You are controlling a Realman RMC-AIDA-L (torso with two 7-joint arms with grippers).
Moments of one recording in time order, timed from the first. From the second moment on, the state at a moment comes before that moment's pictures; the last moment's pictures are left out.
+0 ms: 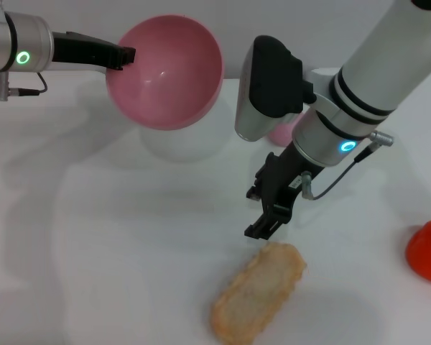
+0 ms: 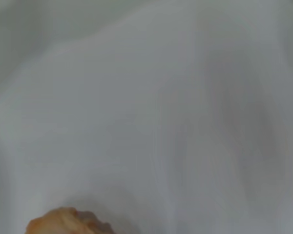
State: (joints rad) left arm -0.77 -1.99 0.99 0.83 2.23 1.01 -2.18; right arm 1.02 2.08 -1.52 -0.79 0.75 1.41 -1.06
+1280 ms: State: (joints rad) left arm -0.77 -1.99 0.99 0.82 2.23 0.99 -2.18; right arm 1.00 2.08 -1.61 -0.80 0.81 1.50 -1.06
